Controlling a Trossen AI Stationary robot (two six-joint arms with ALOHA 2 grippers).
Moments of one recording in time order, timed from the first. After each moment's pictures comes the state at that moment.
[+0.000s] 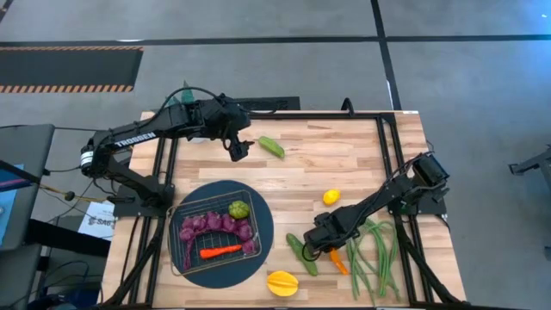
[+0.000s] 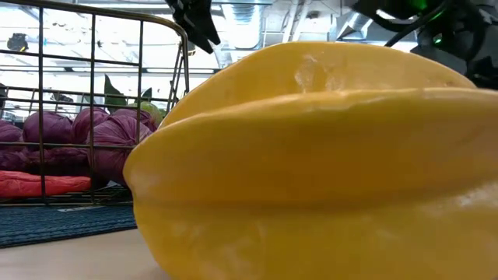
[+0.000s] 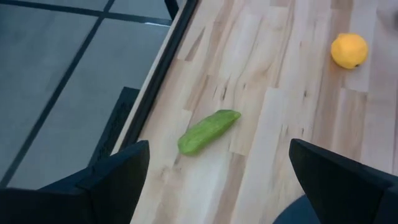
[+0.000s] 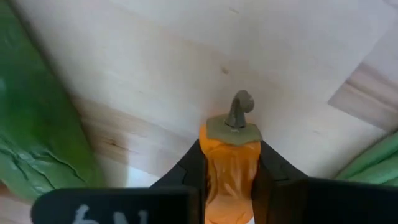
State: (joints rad) left arm 0.30 1.41 1.50 -0.89 -0.17 0.09; right arm 0.43 1.82 1.07 -0.66 -0.14 1.60
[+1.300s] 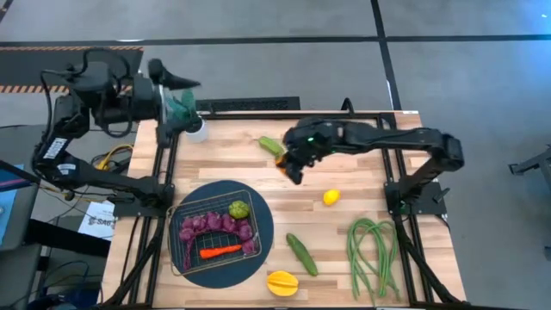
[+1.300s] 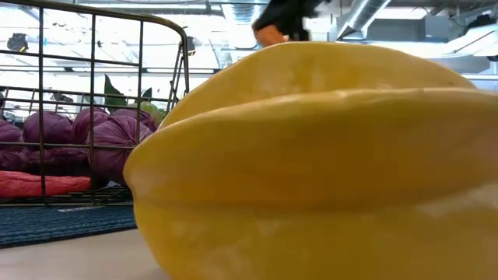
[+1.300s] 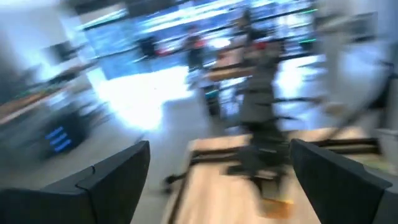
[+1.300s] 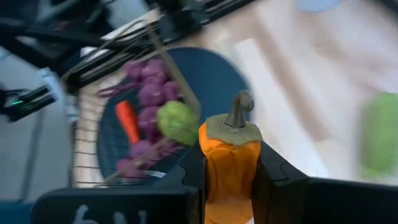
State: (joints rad) left arm 0.28 1.09 1.84 -0.85 0.03 0.22; right arm -0.13 1.59 1.48 -0.53 -0.16 0.36
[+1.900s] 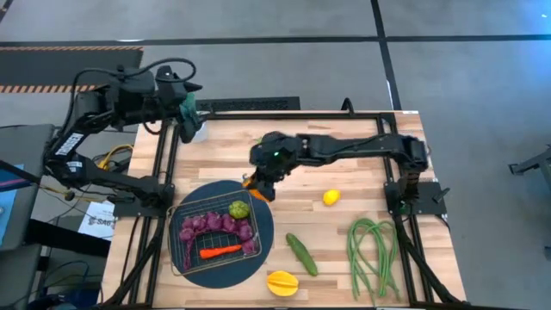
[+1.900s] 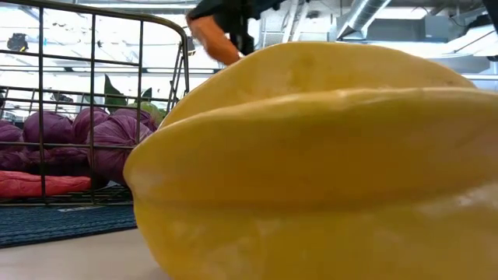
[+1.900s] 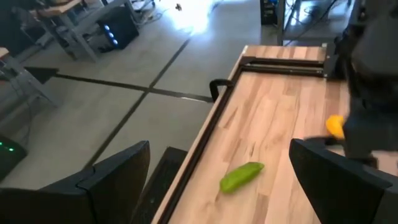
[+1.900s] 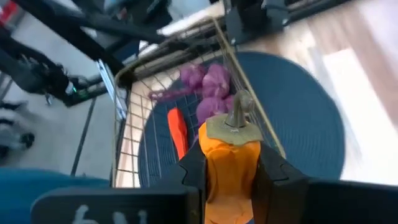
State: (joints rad) left arm 0.33 1.17 1.84 -1.12 -0.22 0.16; right arm -0.06 1.91 1.72 -0.40 -0.33 0.35
